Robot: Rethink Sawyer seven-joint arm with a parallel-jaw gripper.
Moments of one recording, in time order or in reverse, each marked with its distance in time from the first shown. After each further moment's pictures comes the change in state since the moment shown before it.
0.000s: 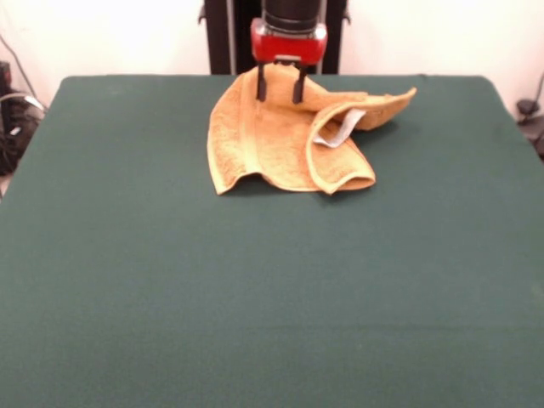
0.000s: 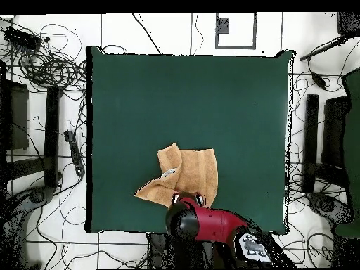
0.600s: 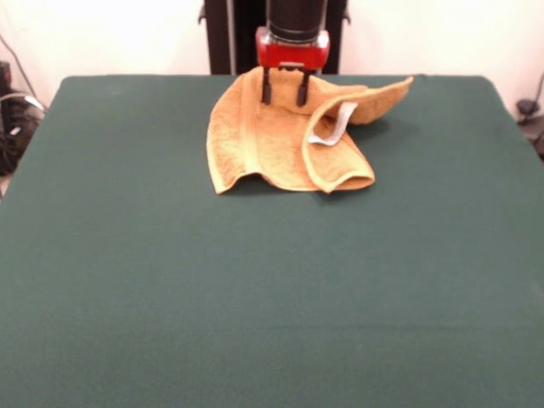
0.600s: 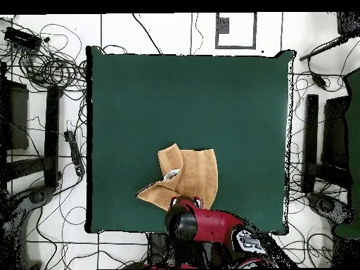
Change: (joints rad) arm 0.001 0.055 0.001 -0.001 -0.002 -0.003 0.000
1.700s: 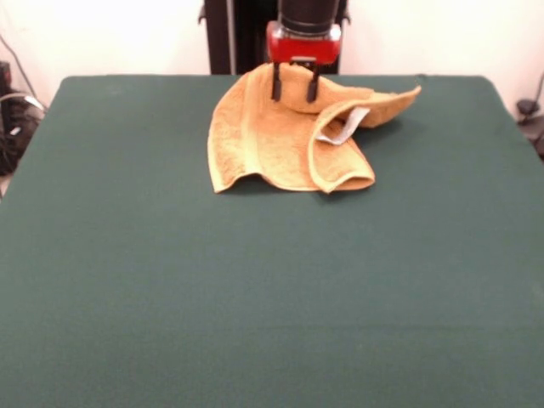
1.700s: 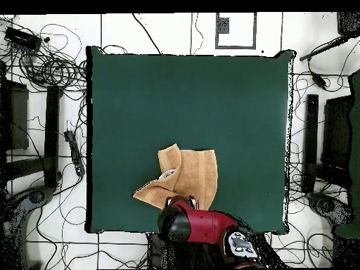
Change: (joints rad) arm 0.056 -0.060 -0.002 0.031 0.000 -0.004 0.000
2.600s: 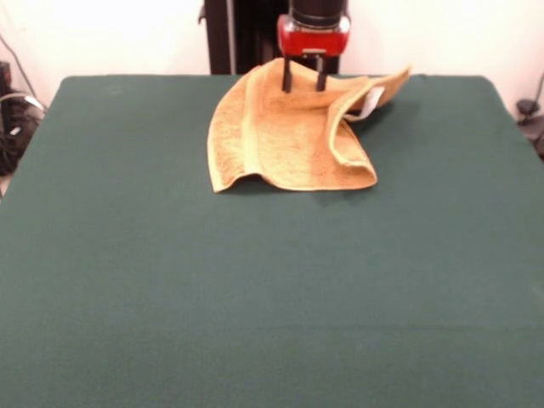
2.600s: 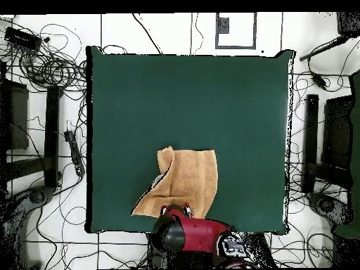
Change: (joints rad) arm 0.014 0.053 -0.007 0.040 0.001 -0.061 0.000
